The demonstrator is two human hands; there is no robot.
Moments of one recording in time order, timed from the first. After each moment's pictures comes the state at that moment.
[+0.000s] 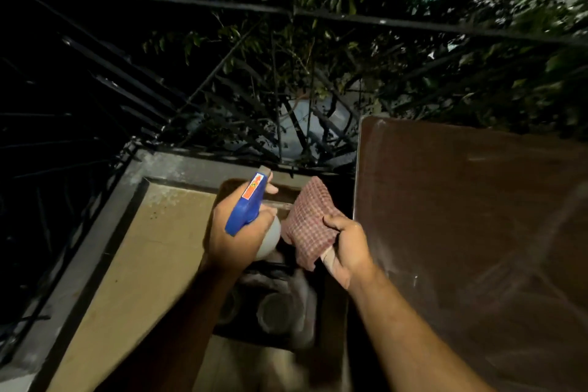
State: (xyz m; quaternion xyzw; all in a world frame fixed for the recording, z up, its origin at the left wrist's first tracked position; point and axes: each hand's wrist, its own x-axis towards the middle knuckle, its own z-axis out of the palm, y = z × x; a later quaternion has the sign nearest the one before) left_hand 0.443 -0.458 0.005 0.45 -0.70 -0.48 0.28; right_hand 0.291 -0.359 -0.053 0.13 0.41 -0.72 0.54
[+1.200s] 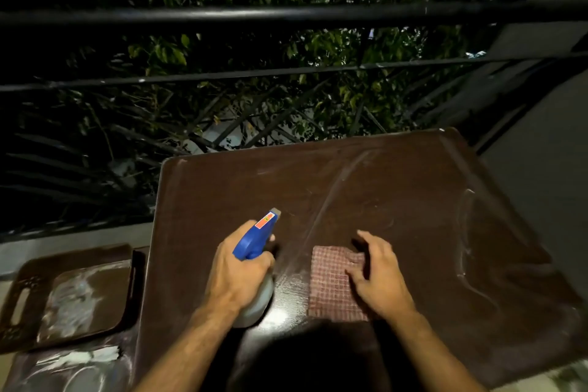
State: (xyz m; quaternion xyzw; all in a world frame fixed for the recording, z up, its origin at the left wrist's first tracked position) left_hand 0.175 -0.199 0.054 0.32 -0.76 -0.55 0.15; right_hand 0.023 0.038 -0.029 -0.25 0.91 -0.30 0.12
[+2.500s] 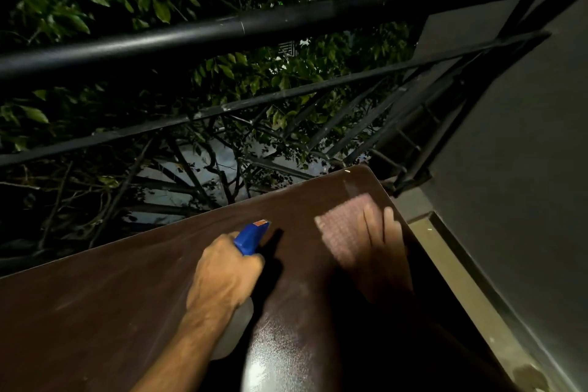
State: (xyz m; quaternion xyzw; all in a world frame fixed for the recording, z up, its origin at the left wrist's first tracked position) left_hand -0.220 -0.085 0.006 0.37 -0.86 -0.34 -0.01; right_hand -0.345 0.160 -0.091 -0.27 0.96 -0.01 0.02
